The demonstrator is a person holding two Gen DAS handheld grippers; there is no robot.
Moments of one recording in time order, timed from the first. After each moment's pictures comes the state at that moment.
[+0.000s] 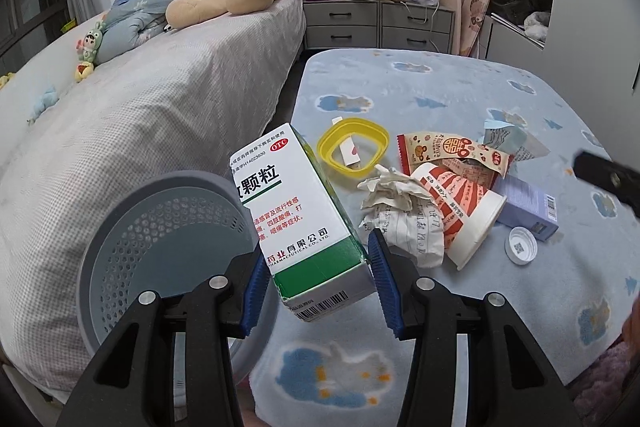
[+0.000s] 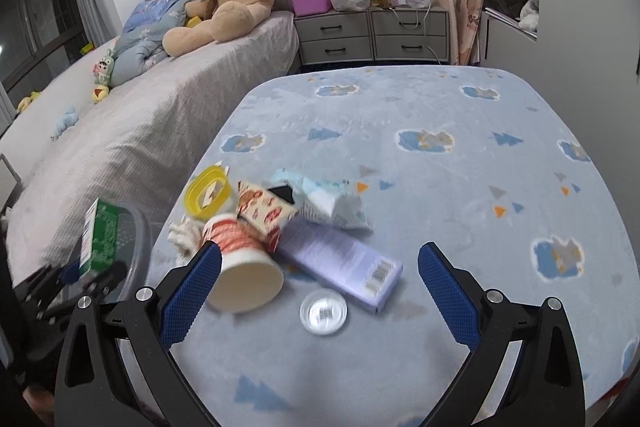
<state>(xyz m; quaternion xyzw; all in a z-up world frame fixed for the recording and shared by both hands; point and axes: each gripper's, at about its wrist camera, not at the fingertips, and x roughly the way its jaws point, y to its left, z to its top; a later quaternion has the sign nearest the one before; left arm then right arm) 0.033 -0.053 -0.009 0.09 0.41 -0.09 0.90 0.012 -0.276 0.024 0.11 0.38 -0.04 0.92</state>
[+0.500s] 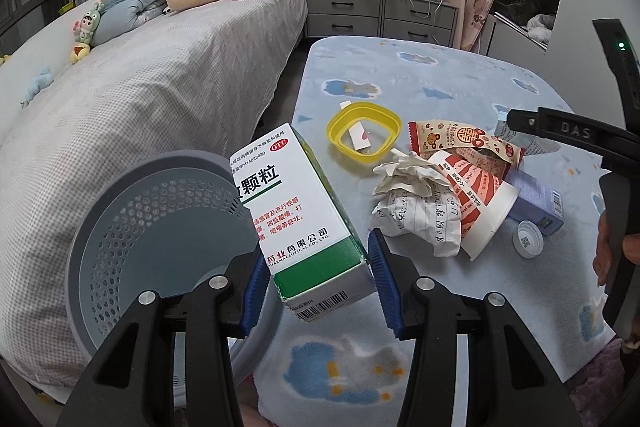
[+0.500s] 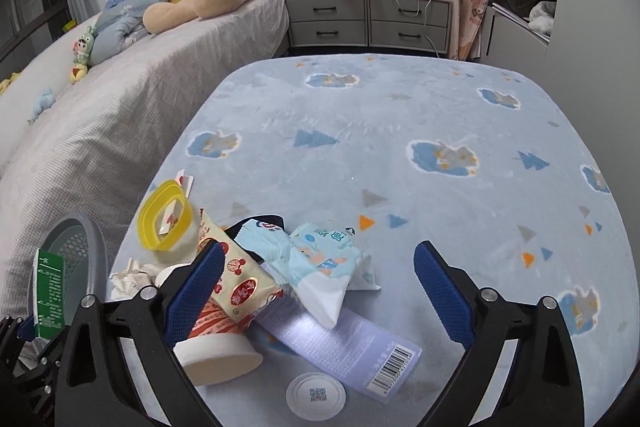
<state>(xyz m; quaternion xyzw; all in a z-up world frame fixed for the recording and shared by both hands) 0.040 -0.035 -0.019 0.07 0.43 -0.10 0.90 0.091 -0.276 -0.006 0.09 0.42 -0.06 0.90</state>
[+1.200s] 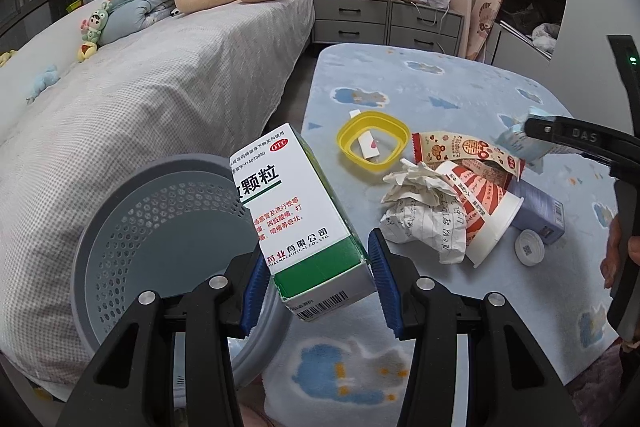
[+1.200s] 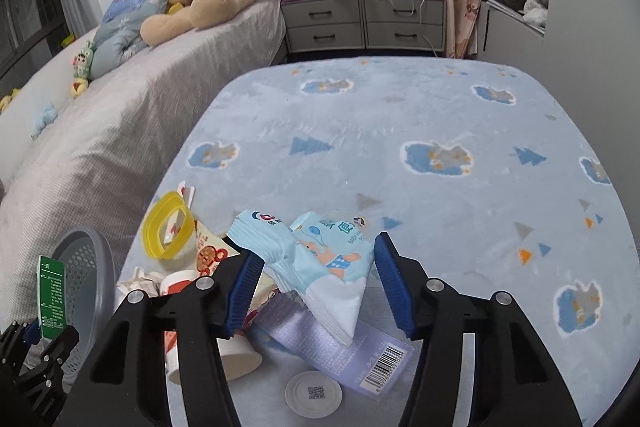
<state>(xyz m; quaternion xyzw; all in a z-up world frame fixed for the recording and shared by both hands) 0.038 -0.026 -0.013 0.06 0.42 -0.09 0.90 0.079 -0.286 0.008 0.11 0.40 -0.06 0.91</state>
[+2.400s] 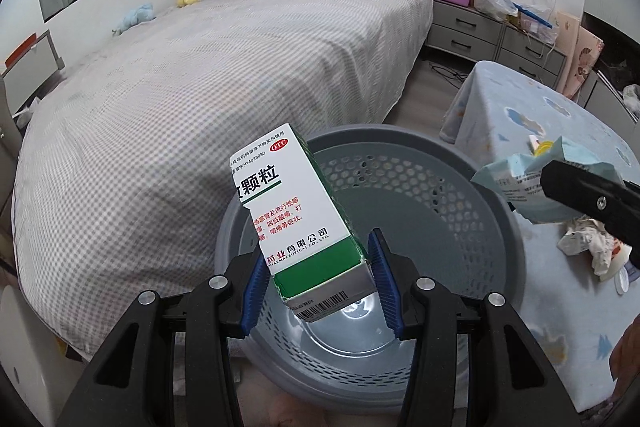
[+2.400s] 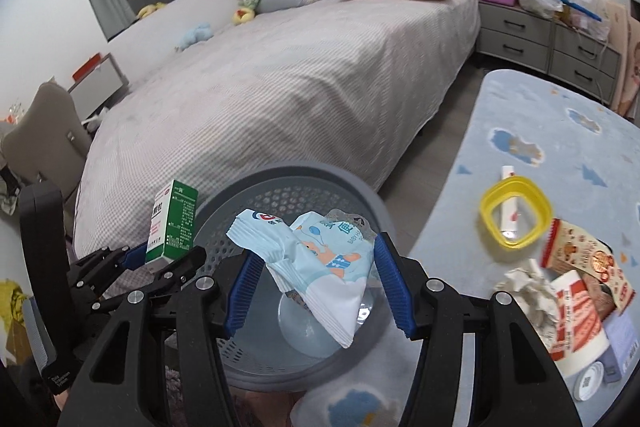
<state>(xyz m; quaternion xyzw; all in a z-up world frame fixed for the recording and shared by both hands) 0.051 0.155 -0.022 0.00 0.43 0.07 0.90 0.088 -0.022 0.021 0.04 0.42 0.23 0.88</state>
